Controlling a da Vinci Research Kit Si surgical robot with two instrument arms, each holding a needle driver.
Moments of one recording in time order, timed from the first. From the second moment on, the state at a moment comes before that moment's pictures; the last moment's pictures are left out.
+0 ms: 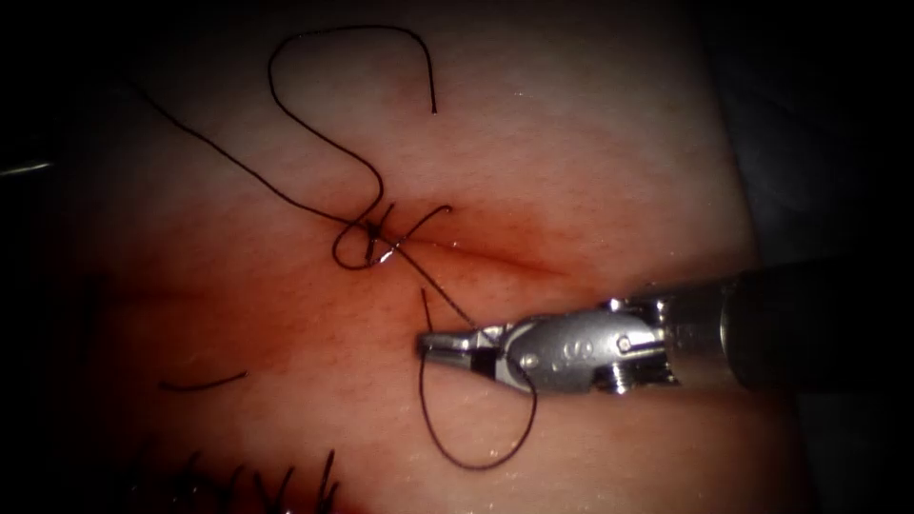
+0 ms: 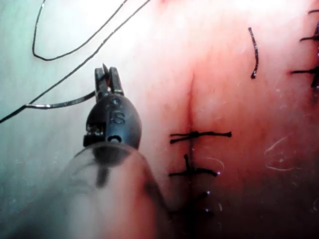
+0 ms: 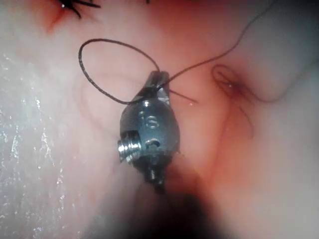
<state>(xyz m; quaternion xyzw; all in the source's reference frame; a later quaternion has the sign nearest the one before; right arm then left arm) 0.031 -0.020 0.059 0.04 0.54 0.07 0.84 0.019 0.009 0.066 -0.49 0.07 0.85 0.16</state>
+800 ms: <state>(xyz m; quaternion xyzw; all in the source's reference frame) 0.034 -0.031 0.047 0.10 0.56 0.00 0.83 0.020 0.009 0.065 -0.48 0.08 0.86 0.17</state>
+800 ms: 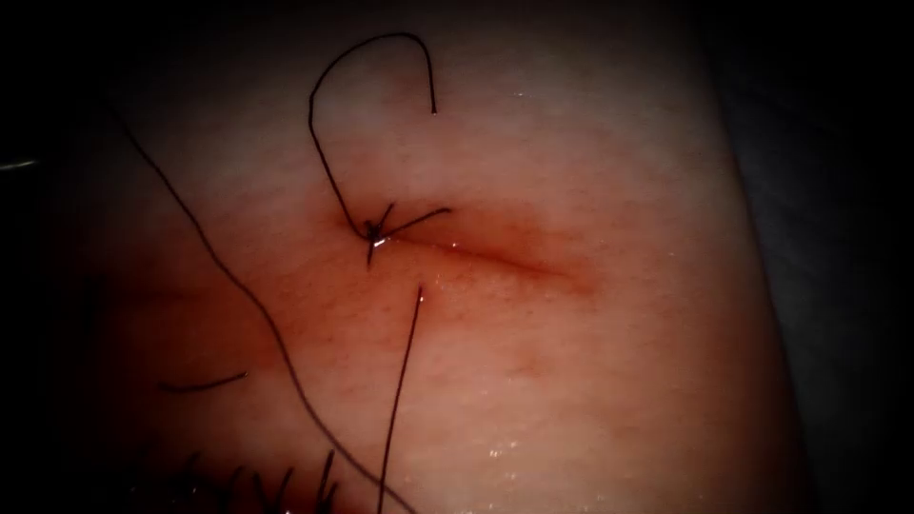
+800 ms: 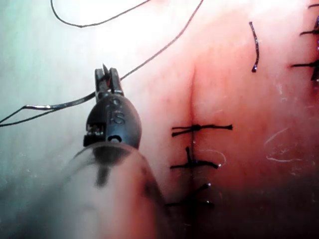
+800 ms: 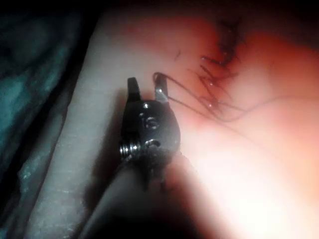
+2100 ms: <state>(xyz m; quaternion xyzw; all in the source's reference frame) 0.011 -0.024 0.048 0.05 0.50 0.03 0.87 0.023 0.010 0.063 -0.49 0.09 0.84 0.19</state>
